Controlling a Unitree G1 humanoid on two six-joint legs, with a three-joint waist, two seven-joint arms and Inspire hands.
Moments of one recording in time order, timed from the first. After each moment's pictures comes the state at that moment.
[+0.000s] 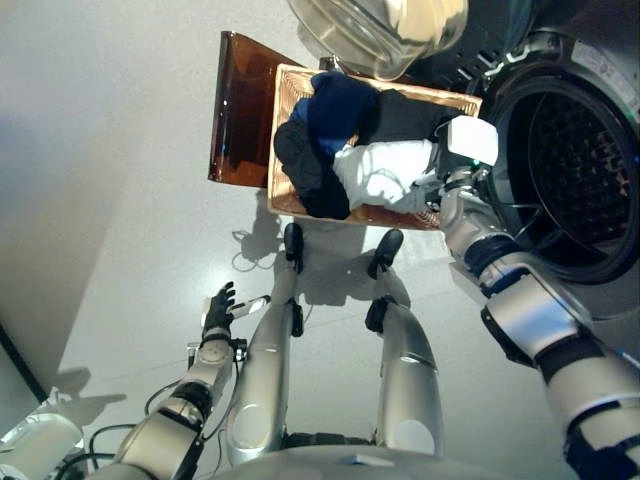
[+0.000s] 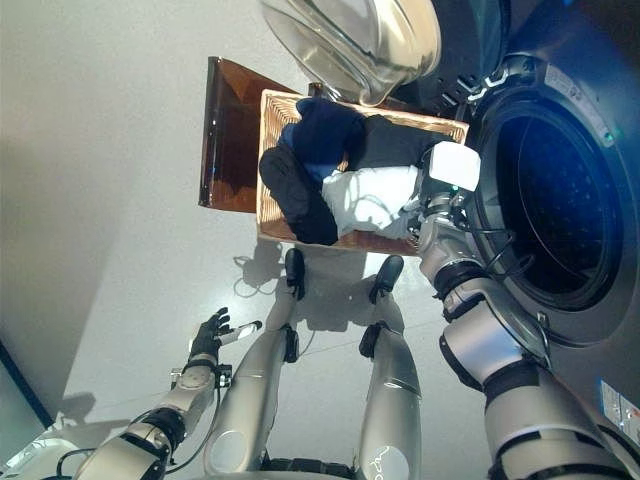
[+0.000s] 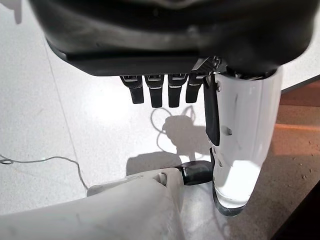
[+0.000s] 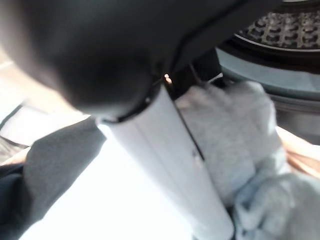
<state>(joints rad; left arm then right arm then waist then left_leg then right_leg) -0.31 0.20 -0.34 1.10 -0.37 -0.16 0.33 -1.06 -0.46 0.66 1.19 -0.34 0.17 -0.50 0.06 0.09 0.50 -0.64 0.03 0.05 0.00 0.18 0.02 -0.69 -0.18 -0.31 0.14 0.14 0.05</state>
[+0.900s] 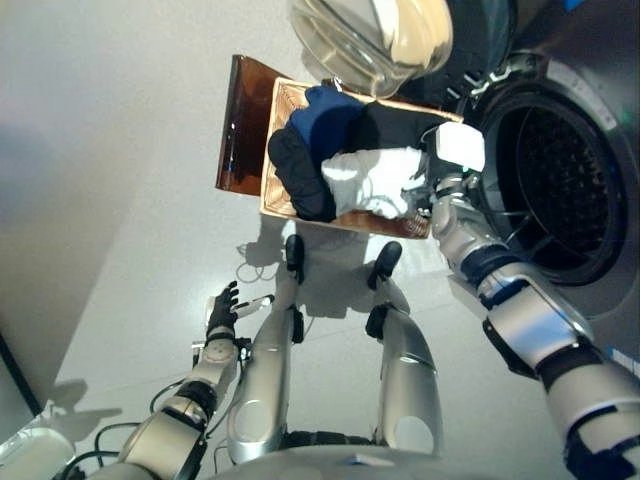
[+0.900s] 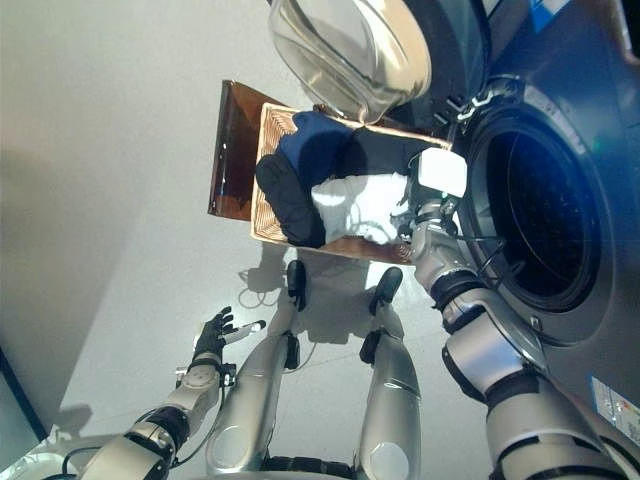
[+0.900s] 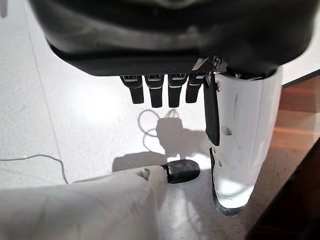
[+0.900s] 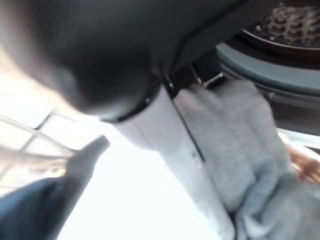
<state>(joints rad) -0.32 0.19 -0.33 1.09 -0.36 -0.15 0.34 -0.95 -0.47 0.64 1.02 -0.34 0.16 -0.50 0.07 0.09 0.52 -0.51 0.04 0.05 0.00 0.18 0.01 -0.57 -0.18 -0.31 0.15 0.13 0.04</state>
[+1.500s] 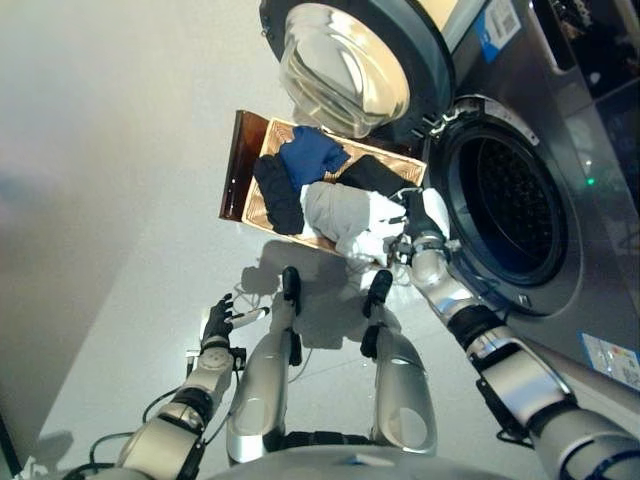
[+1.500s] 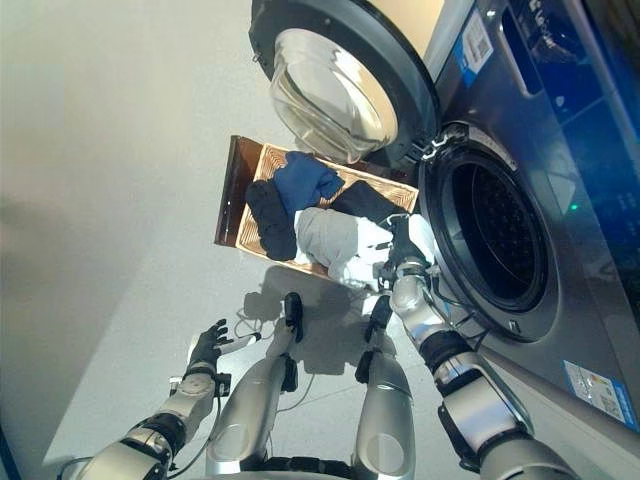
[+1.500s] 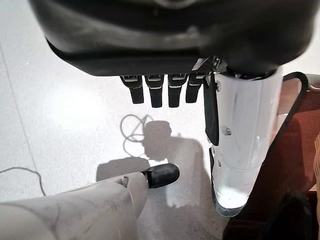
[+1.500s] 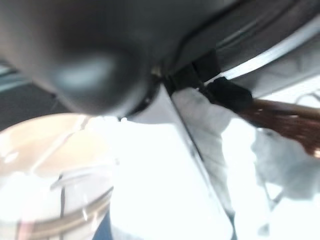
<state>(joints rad) -0.29 0.19 -0.28 1.11 -0.27 -0.11 0.33 -0.58 -0.36 0.40 0.80 0.09 0.01 -0.45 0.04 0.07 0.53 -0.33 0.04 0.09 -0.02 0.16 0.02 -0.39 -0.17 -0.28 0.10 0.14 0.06</state>
